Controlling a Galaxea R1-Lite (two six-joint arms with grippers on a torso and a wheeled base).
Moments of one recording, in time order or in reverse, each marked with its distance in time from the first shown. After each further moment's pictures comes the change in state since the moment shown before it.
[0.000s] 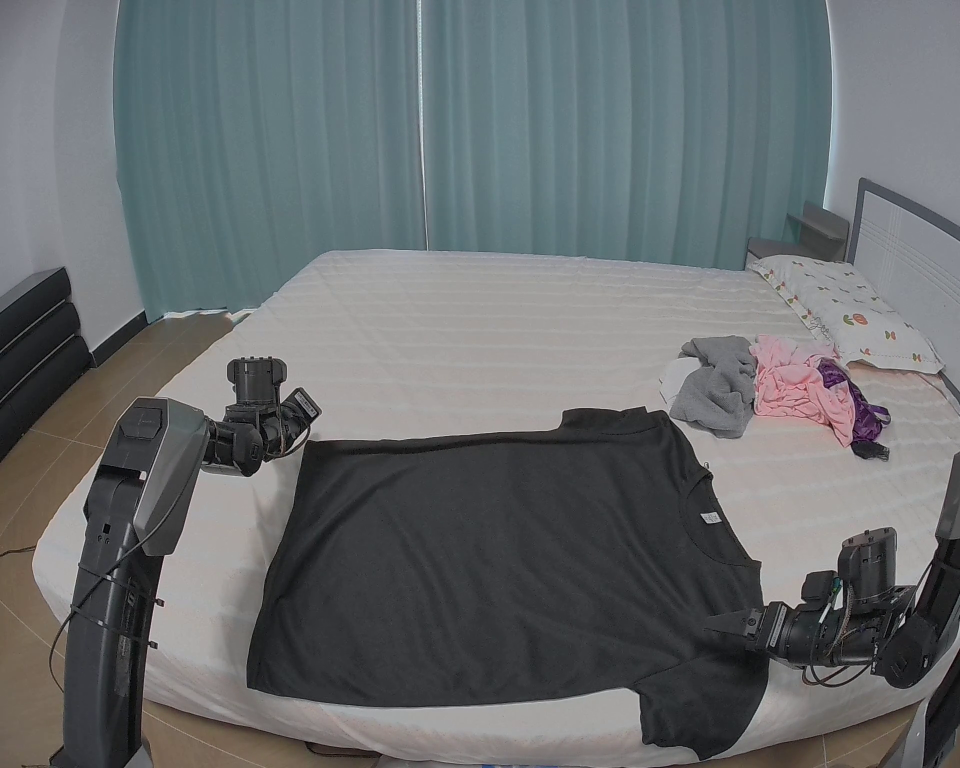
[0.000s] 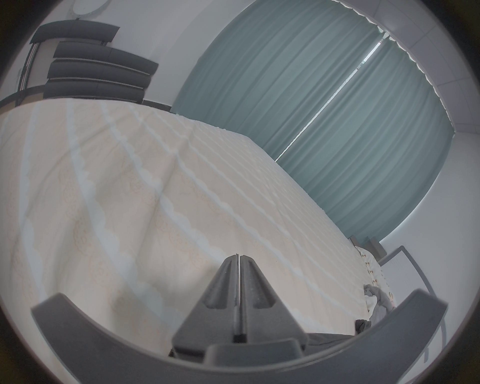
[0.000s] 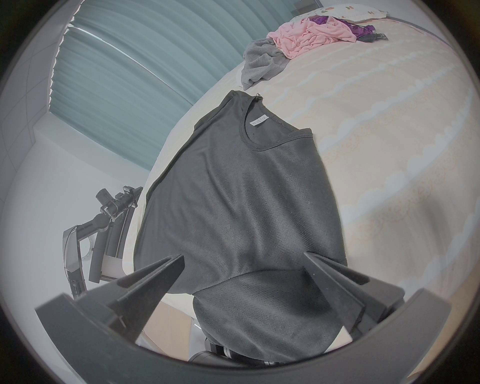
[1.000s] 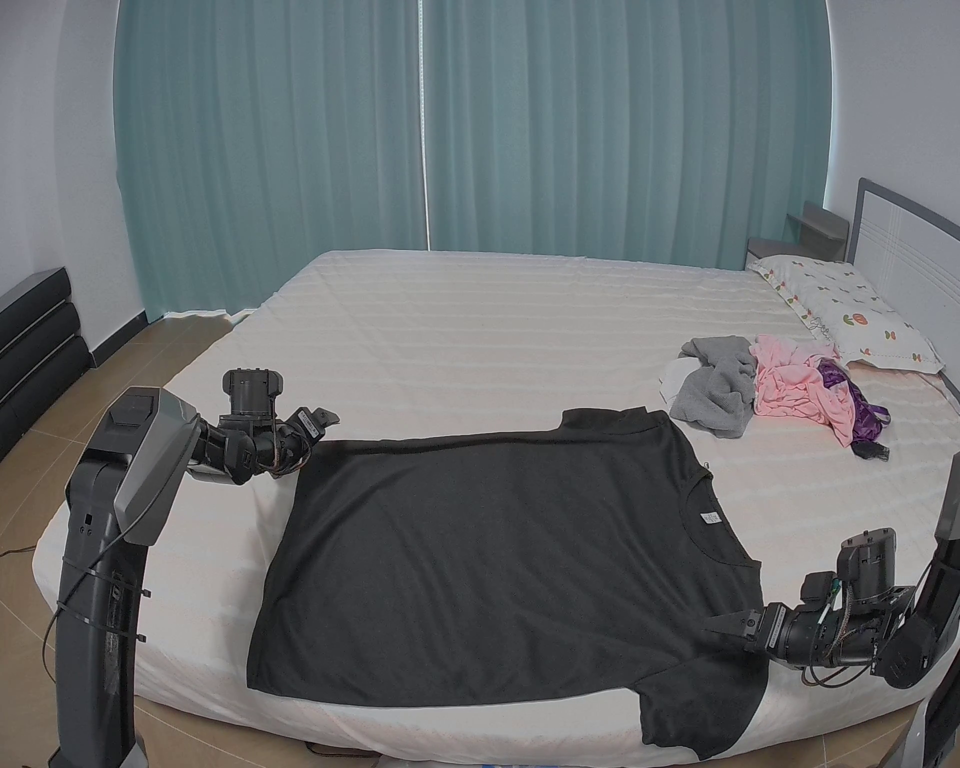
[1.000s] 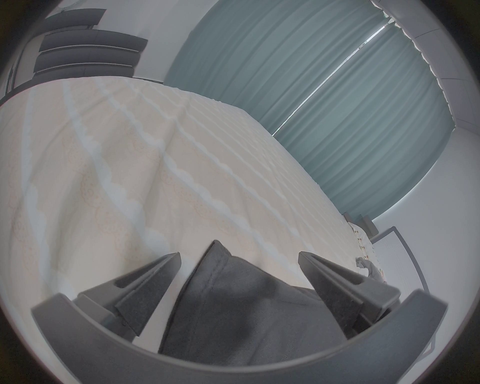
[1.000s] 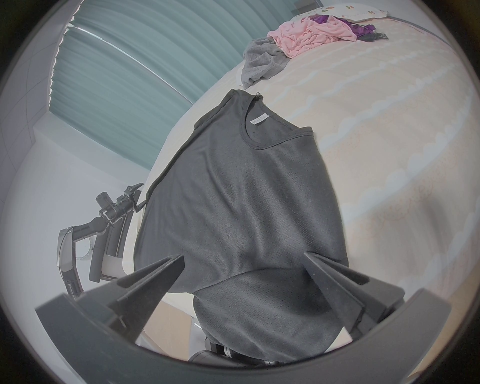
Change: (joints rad) left arm 0.006 -0.087 0.199 0.000 -0.145 0.021; right arm 0.004 0.001 0.000 0.001 0.001 0.001
